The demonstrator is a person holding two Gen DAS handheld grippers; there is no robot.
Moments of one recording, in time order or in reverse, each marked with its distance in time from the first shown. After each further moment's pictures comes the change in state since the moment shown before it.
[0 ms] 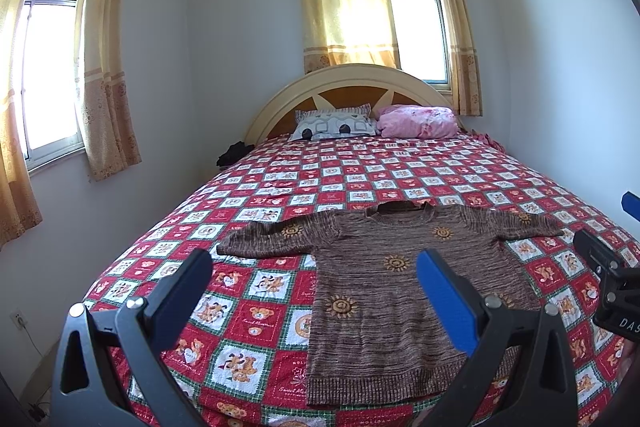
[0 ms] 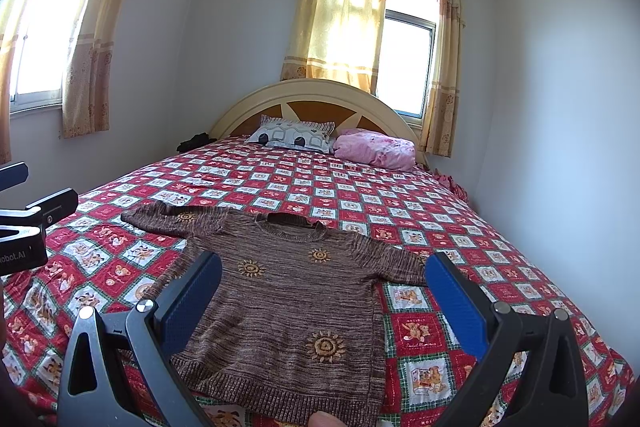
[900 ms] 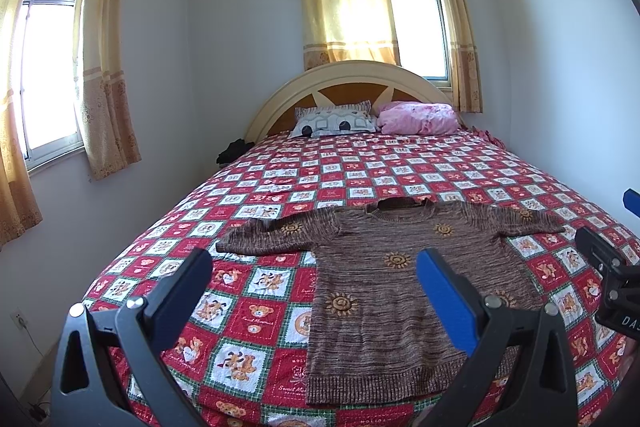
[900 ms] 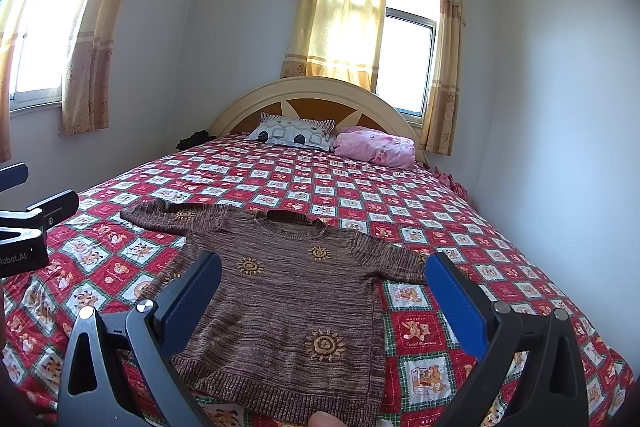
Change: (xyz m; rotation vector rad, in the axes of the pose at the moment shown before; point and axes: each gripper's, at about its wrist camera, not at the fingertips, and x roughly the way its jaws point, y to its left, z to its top) left arm 0.004 0.001 -0.004 0.002 0.006 0.003; right arm 0.004 -0.001 -0.004 -0.003 0.007 -0.002
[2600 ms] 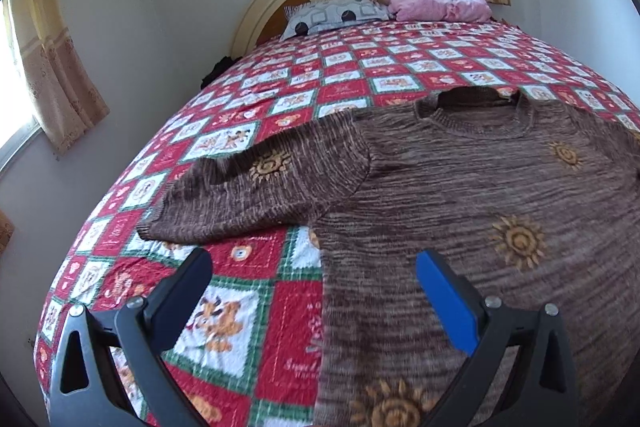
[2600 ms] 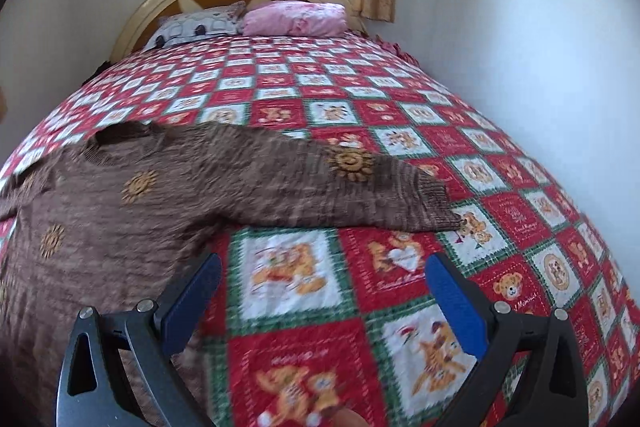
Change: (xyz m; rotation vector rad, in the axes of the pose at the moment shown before) left arm 0.312 -0.028 -0.039 0.134 0.355 0.072; right arm 0.277 -0.201 -0.077 0.248 0.460 -0.180
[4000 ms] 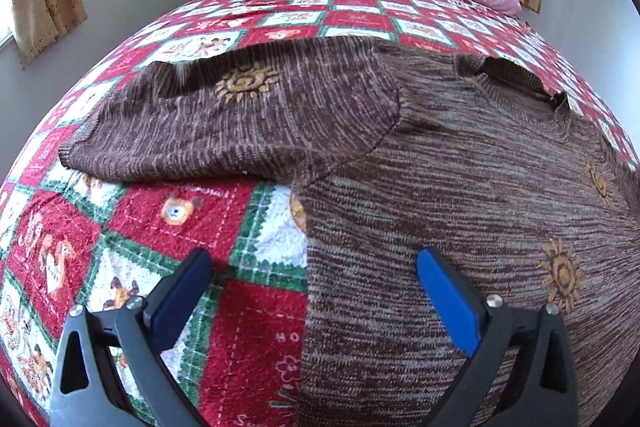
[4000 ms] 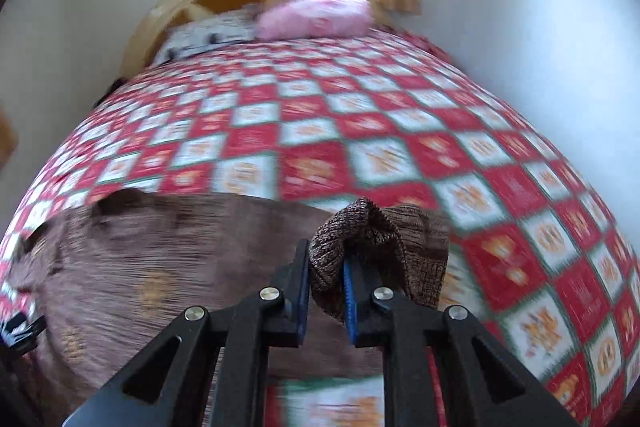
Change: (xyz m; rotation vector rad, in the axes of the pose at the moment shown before) left arm 0.080 0.015 -0.011 -0.200 0.229 -0.150; right arm 0.059 0.092 0.105 -0.079 -0.009 0.167
